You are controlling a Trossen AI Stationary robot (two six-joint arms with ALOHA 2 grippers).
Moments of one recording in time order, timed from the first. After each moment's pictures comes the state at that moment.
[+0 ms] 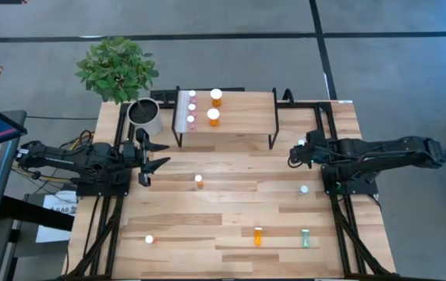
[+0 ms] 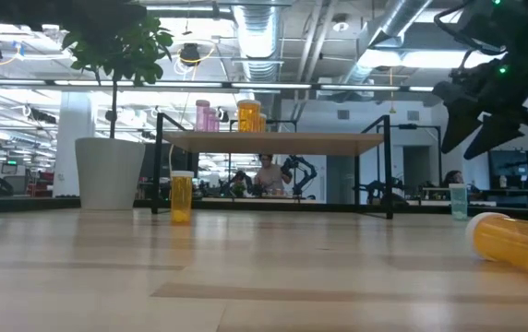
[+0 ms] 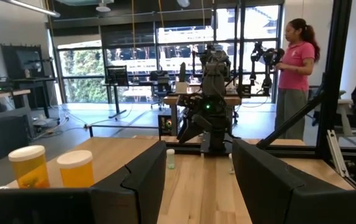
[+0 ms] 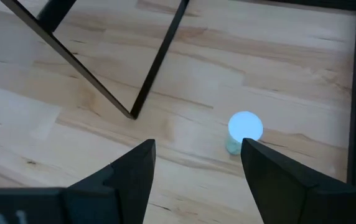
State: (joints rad) left arm -0.13 0.40 0.30 0.25 -0.29 0.06; right arm -0.06 0.76 0.51 -0.83 0.63 1.10
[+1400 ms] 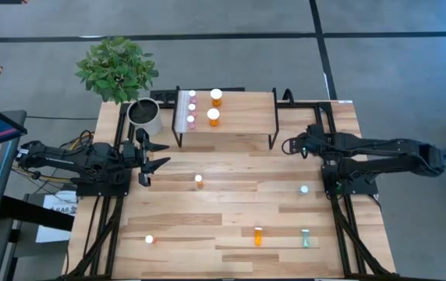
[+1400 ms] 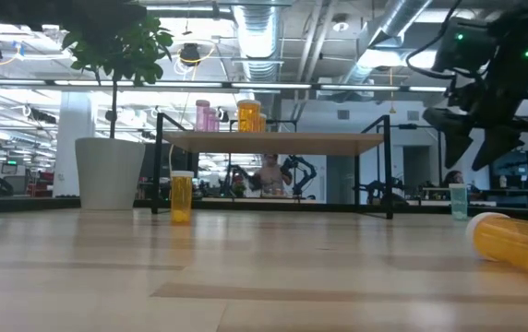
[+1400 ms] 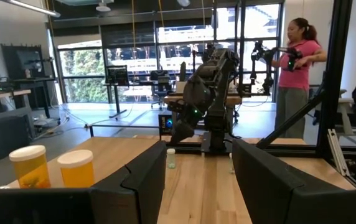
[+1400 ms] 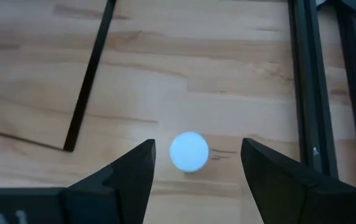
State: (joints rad) left arm -0.13 0.40 0.30 0.25 -0.29 0.06; right arm -0.30 0.87 0.51 -0.81 0.60 1.07
